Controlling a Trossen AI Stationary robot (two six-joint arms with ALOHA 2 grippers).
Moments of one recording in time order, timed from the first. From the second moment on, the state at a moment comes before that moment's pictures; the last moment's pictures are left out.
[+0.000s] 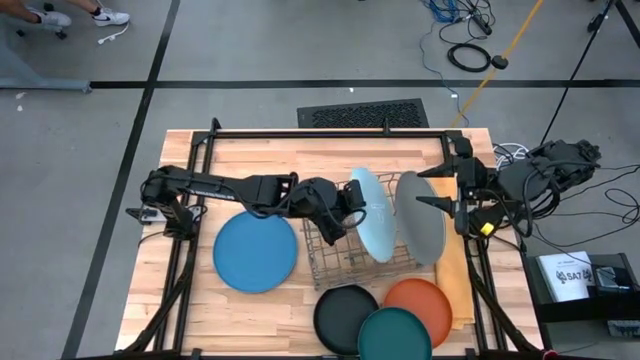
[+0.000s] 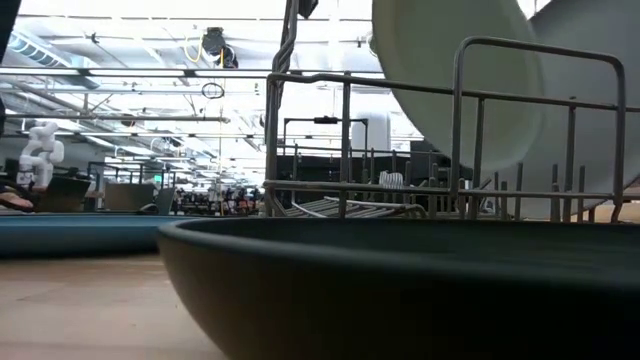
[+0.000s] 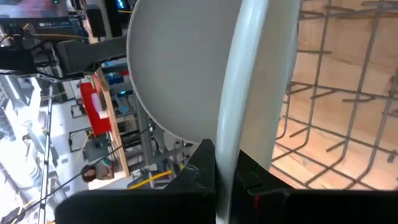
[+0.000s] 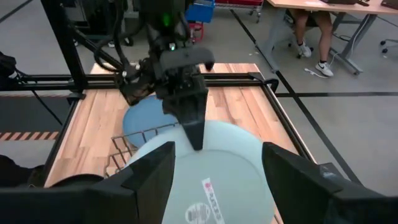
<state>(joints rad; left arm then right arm) -0.12 1.78 1.72 -0.44 -0.27 1.53 0.49 1.06 1.63 -1.05 0.60 0.25</state>
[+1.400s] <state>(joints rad) -0.17 1.87 1.72 -0.35 -0.30 1.33 0.49 1.07 1.63 -1.05 0.61 0.25</state>
